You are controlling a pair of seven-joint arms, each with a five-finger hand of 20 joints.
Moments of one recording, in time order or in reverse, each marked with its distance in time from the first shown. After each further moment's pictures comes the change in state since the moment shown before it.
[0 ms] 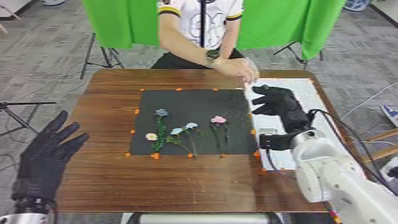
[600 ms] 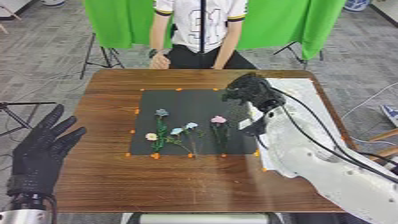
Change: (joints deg) left arm -0.8 -0.2 -1.0 -0.8 -0.7 -0.9 0.4; right arm 28.2 0.1 -23.7 4.9 -29.7 -9.3 20.6
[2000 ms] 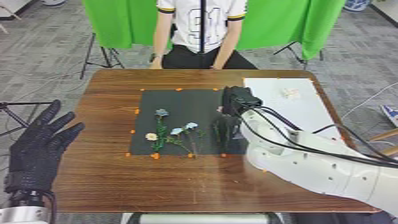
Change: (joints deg) left arm -1.2 0.1 0.0 -0.2 -0.3 0.0 0.9; right arm 22.8 -8.7 -30.1 18.9 -17.3 -11.3 8.2
